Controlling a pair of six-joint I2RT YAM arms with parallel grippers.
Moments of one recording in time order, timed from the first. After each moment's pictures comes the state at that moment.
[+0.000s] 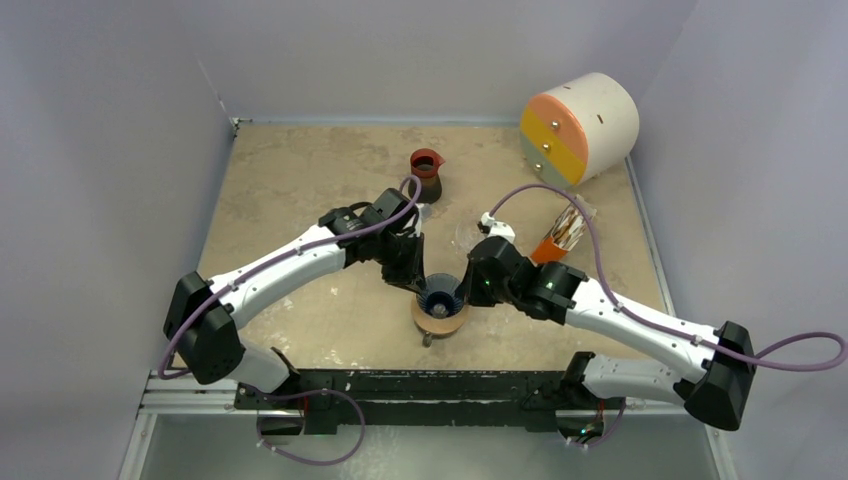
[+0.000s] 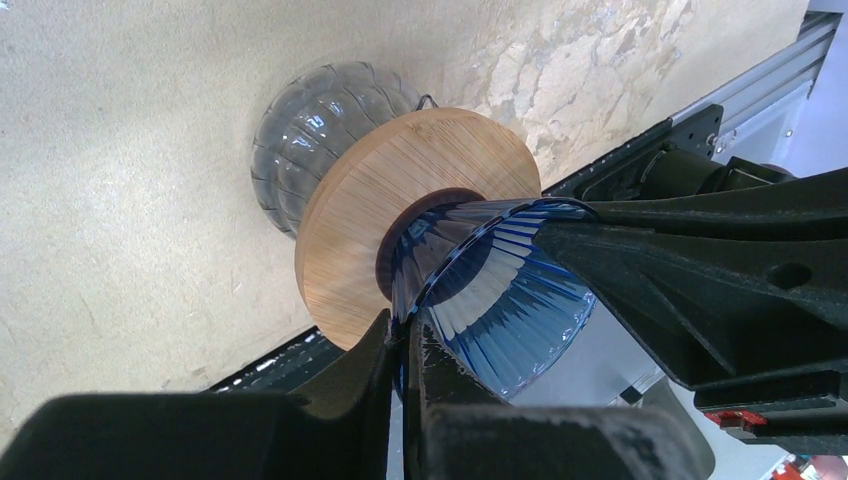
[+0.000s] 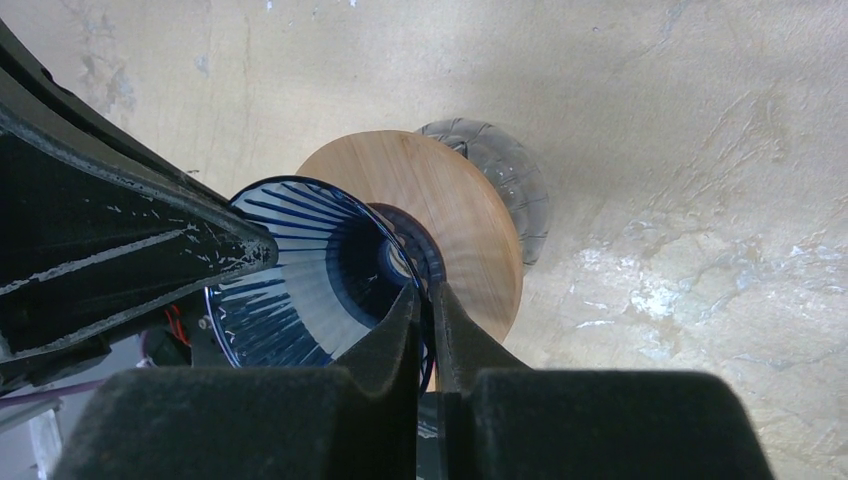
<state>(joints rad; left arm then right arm) -0.79 1.47 1.21 -0.79 0.29 -0.69 0.97 1.10 0.87 -0.64 0.18 0.91</state>
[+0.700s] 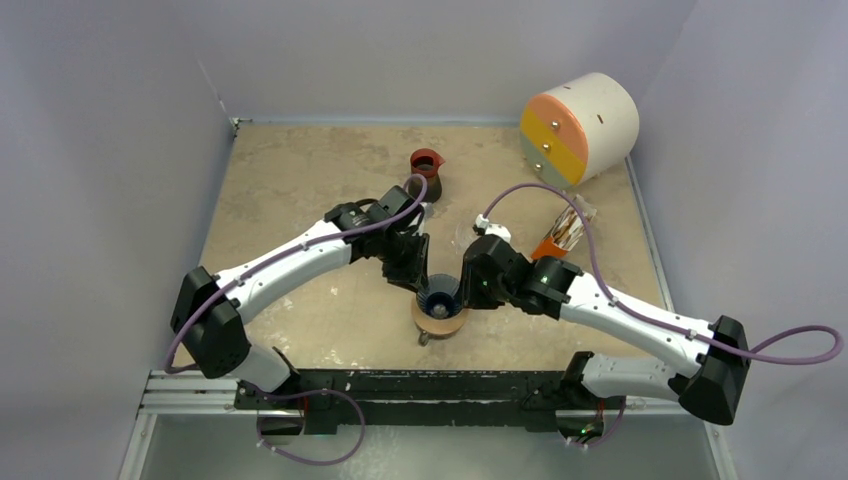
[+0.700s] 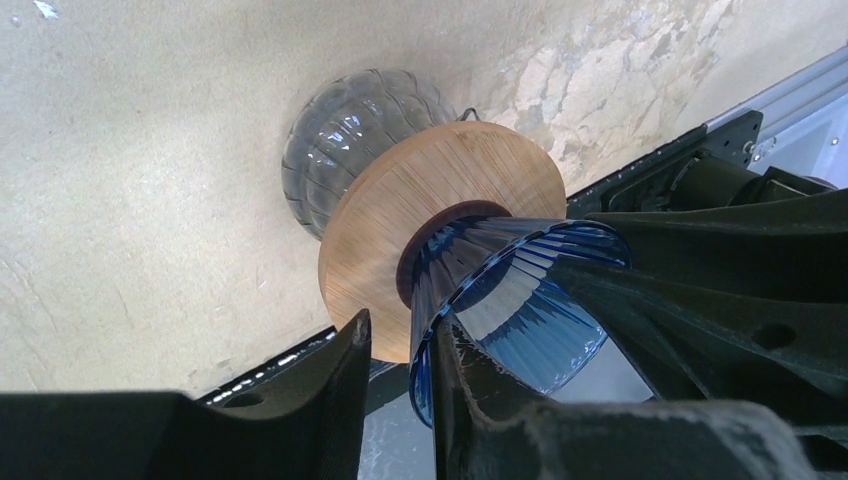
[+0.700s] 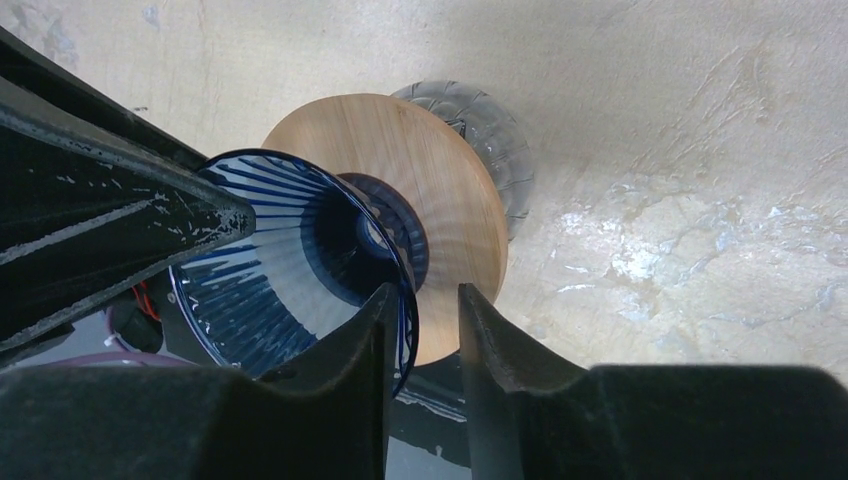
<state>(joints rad) -0.80 1.50 1.26 -0.85 0.26 -0.67 0.98 1.14 0.94 -0.74 0.15 0.90</state>
